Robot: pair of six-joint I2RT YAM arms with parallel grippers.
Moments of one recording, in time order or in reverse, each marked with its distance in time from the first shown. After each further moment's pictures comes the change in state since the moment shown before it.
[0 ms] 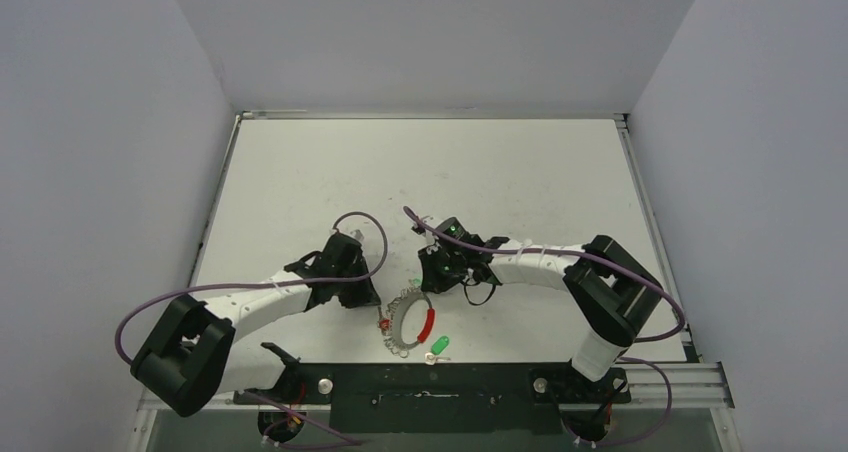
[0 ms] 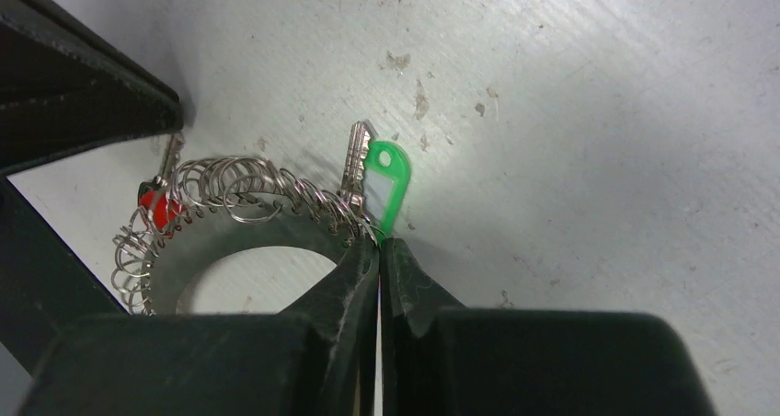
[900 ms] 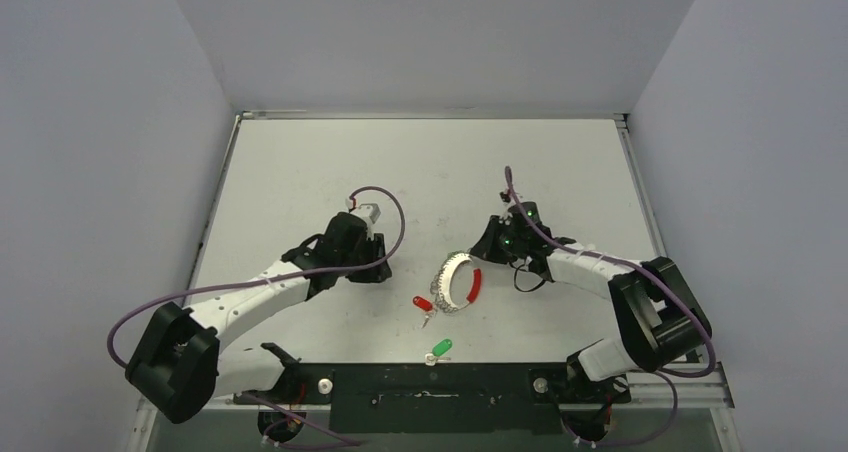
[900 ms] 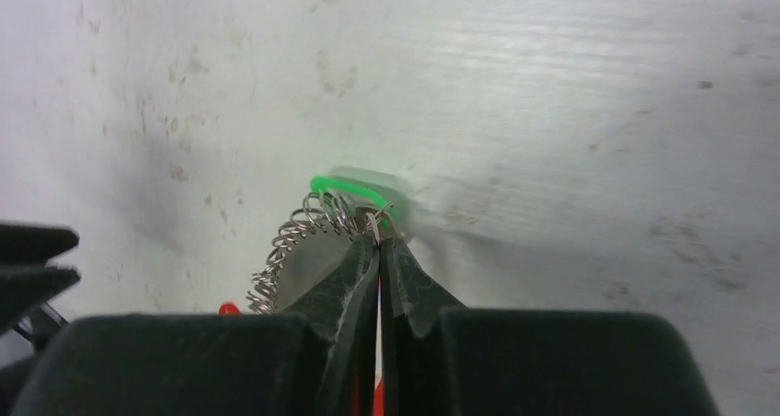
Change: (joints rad) left arm -0.030 0.027 0.206 -0.042 -0.084 0.310; right arm -0.368 -0.234 -0.238 0.148 -0.003 0.247
